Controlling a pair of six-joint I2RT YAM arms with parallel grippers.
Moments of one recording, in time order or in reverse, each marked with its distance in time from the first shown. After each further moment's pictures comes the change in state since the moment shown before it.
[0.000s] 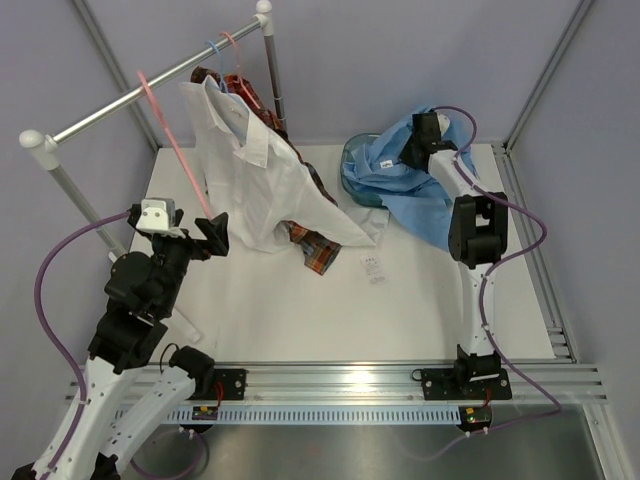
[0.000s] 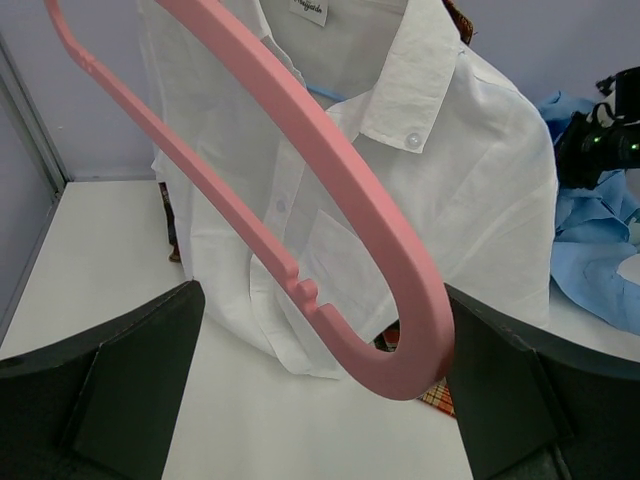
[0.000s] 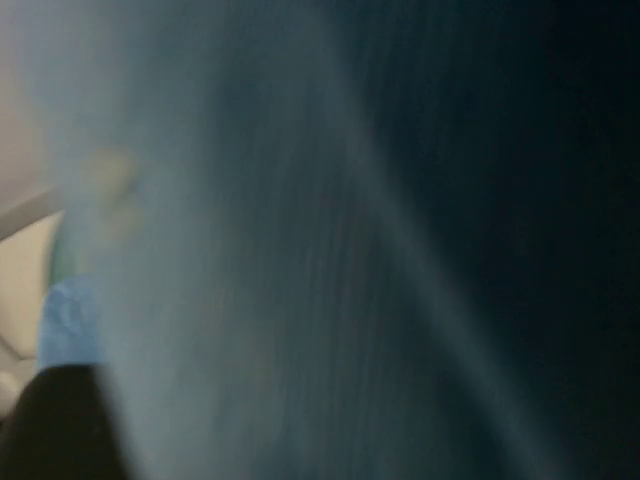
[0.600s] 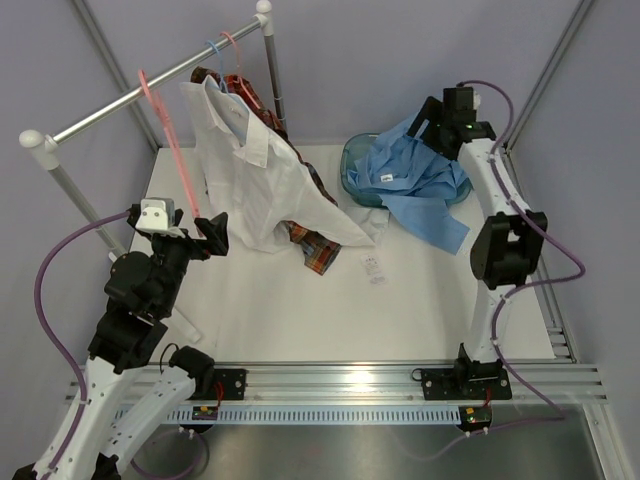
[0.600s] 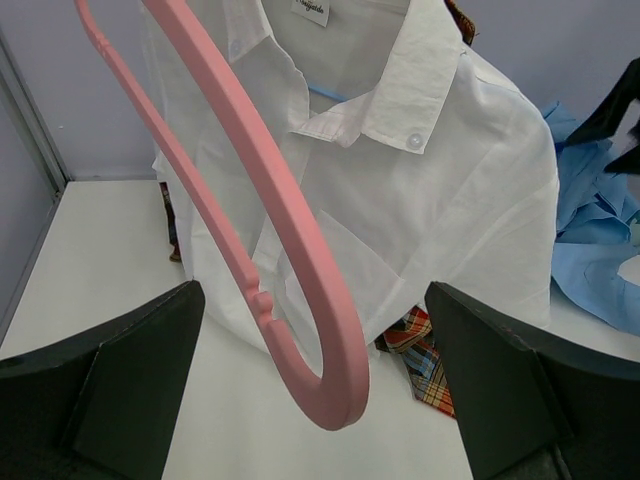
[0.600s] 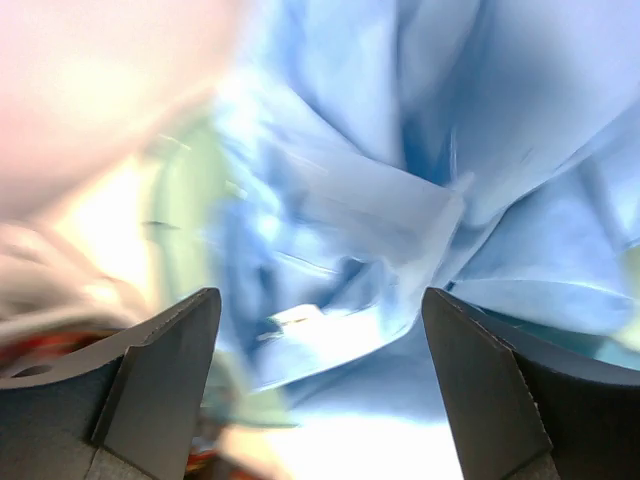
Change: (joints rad) left arm 0.006 0.001 0.000 0.000 0.003 -0.002; right arm -0.049 -0.209 -0.005 -0.256 -0.093 0.000
